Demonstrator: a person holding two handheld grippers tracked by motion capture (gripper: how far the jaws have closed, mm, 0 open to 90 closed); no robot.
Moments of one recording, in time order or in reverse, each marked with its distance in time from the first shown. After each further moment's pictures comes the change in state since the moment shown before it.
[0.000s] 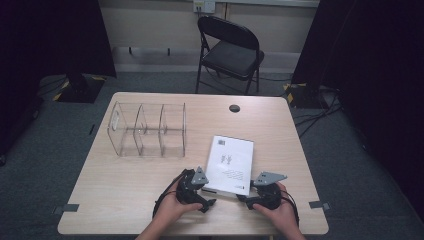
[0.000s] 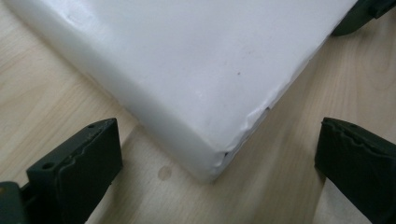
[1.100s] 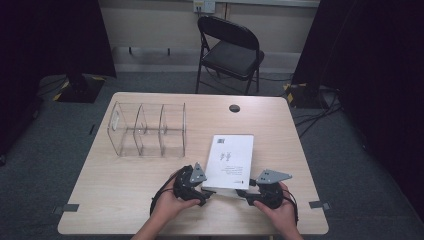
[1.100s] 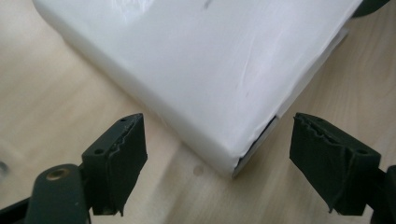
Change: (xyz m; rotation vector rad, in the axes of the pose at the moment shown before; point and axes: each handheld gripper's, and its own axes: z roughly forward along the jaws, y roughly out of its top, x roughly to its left) left arm 0.001 0.016 -0.028 -0.013 0.086 0.074; right arm 0.009 0.016 -0.016 -0.092 0.012 0.013
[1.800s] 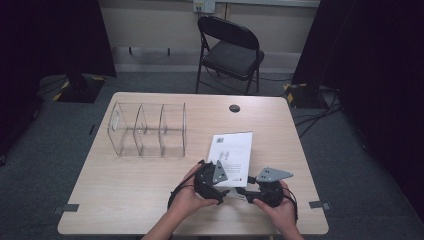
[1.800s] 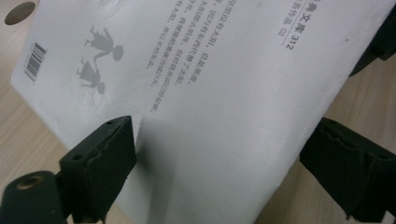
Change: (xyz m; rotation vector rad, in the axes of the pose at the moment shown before) left arm -0.022 0.045 0.026 0.022 0.021 0.124; right arm 0.002 0.009 -0.004 -0.030 0.005 -0.002
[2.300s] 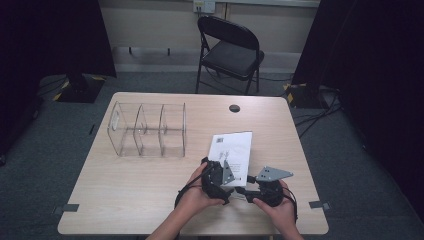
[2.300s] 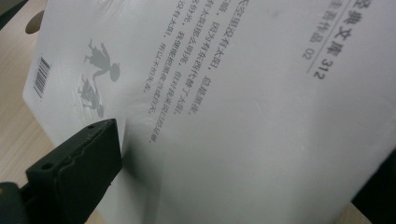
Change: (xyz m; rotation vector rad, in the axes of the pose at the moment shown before) left arm -0.006 0.009 0.019 0.011 0.096 0.030; right arm 0.001 0.003 0.000 -0.008 -0.001 -0.001
